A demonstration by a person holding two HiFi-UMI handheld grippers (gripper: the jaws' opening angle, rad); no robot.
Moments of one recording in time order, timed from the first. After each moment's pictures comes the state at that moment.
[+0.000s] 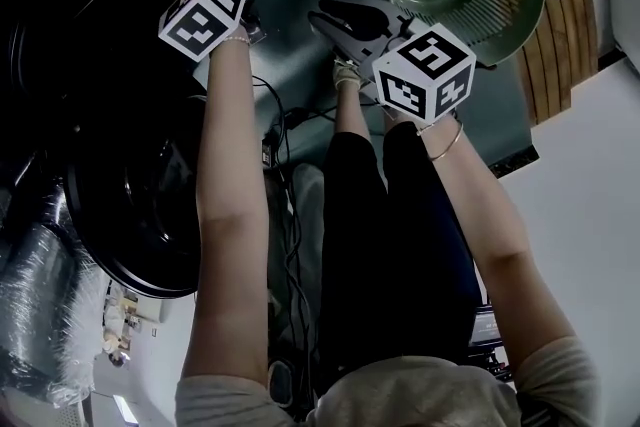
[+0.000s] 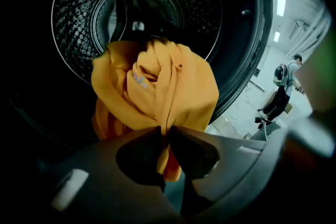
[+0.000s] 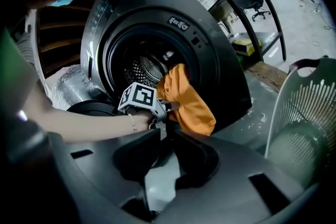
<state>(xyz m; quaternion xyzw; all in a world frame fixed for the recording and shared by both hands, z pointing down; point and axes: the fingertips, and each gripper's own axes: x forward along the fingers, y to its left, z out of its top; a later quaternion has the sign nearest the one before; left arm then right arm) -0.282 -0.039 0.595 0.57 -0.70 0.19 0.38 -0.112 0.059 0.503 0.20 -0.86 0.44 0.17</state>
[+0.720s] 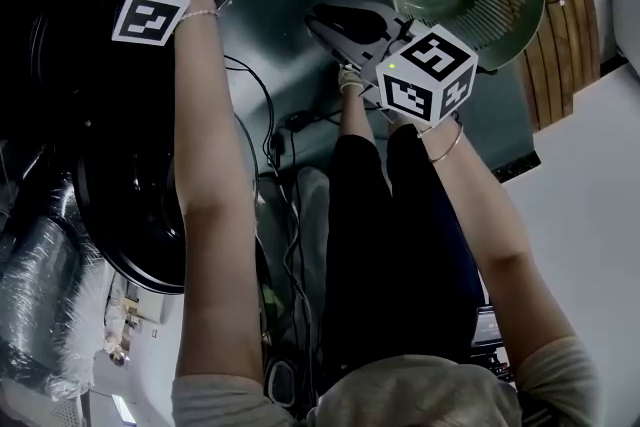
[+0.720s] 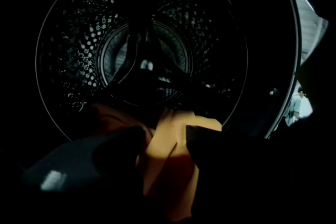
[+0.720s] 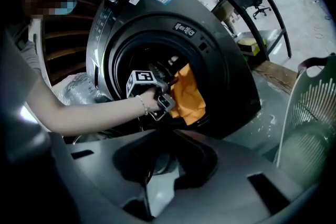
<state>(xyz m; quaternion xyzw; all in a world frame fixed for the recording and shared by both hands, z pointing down) -0.334 -0.131 0.493 0.58 -0.76 0.03 0.28 -0.124 0.052 0.480 0.17 -0.87 0.45 0.13</state>
